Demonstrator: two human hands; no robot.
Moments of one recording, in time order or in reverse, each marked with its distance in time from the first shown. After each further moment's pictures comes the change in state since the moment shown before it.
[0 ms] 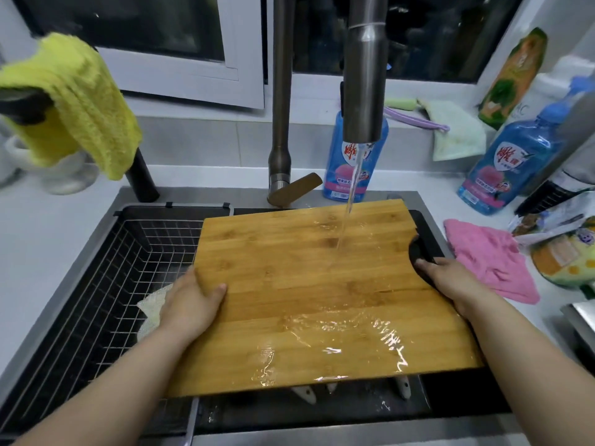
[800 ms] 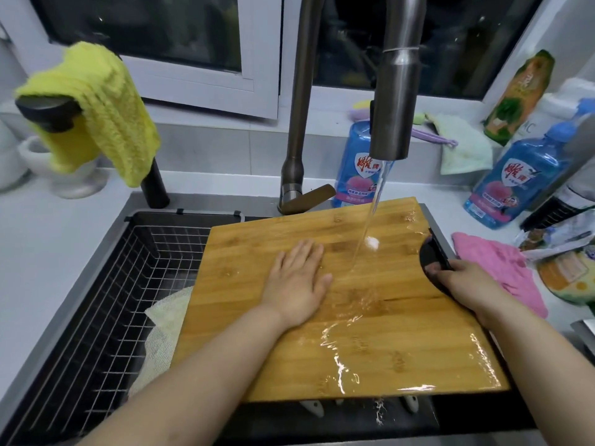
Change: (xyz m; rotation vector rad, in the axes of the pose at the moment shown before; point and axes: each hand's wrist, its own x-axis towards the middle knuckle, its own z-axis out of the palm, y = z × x) left_hand 0.006 0.069 0.052 0.330 -0.118 0.717; right_hand -0.035 -0.034 0.003 -0.061 0.037 -0.074
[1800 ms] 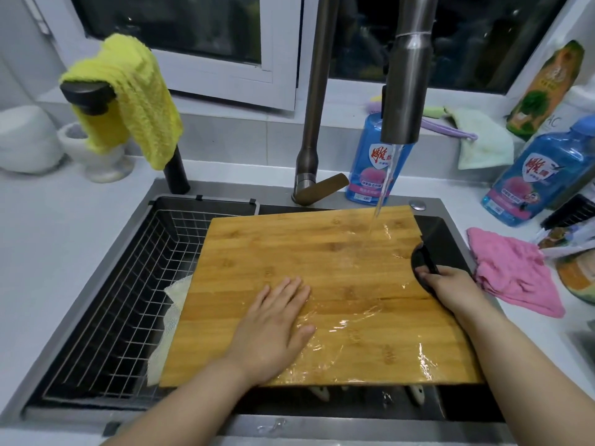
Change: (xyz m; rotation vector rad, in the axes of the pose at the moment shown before) left_hand -0.090 -0.018 0.017 0.105 -0.062 -0.014; right_hand 0.013 0.028 0.027 0.055 0.006 0.009
